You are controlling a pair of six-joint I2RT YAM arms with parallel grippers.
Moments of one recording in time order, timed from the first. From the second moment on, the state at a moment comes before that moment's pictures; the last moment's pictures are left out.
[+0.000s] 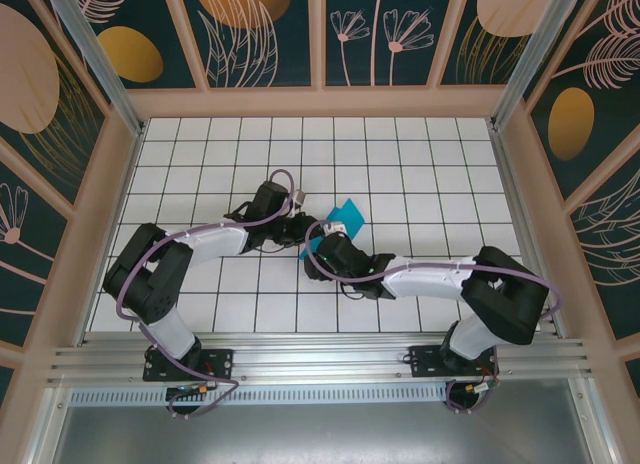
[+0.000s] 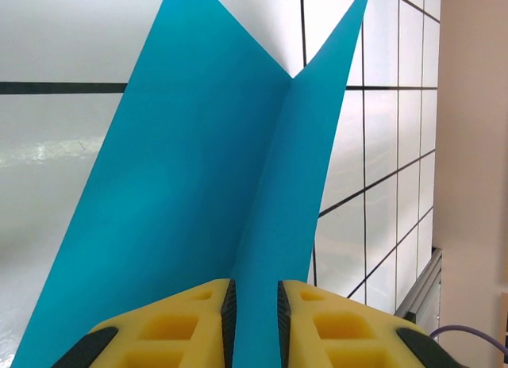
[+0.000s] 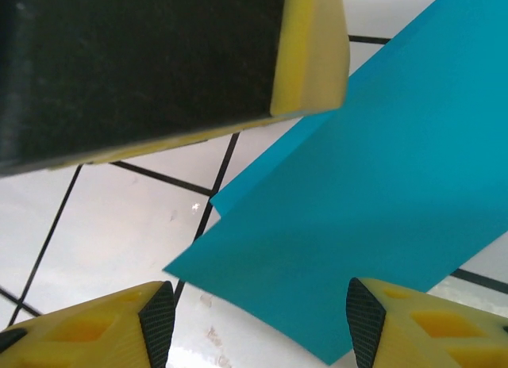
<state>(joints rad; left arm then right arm) -0.58 1.70 0.88 0.04 0.53 -0.84 1.05 1.54 0.72 0.02 0.24 0.68</state>
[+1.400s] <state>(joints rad) -0.58 1.72 0.88 0.01 0.53 -0.84 1.01 1.51 0.69 0.05 0.26 0.69</state>
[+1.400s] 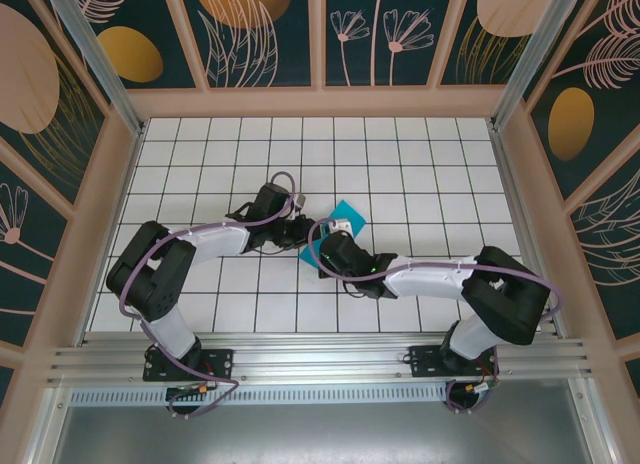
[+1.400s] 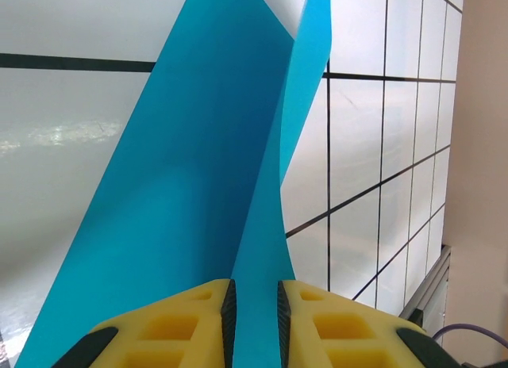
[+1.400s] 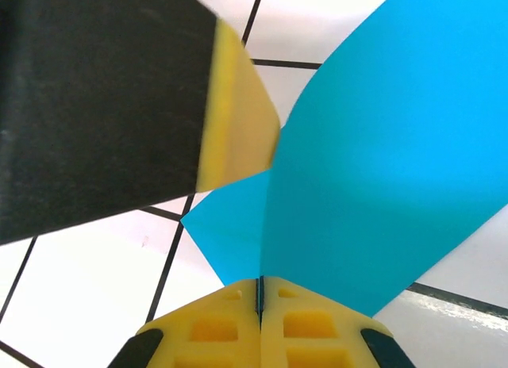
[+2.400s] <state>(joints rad) -0.61 1.79 0.86 -0.01 0.54 -0.81 0.75 1.47 0.51 0.31 -0.25 0.75</state>
